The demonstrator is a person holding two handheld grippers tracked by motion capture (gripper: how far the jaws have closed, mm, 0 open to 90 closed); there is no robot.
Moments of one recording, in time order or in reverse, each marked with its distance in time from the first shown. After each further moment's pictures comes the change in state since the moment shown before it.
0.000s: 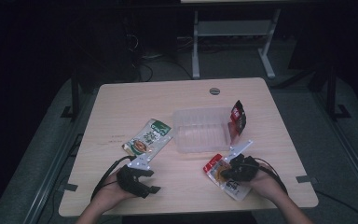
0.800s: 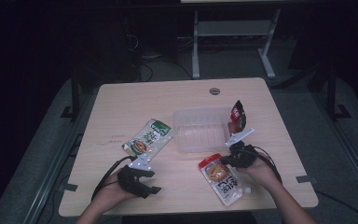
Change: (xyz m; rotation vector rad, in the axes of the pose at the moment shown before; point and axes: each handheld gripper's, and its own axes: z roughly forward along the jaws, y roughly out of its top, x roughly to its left) left arm -0.001 0.001 0.001 0.010 -0.009 0.004; right arm -0.030 0.015 0.000 -0.056 -0.055 0.095
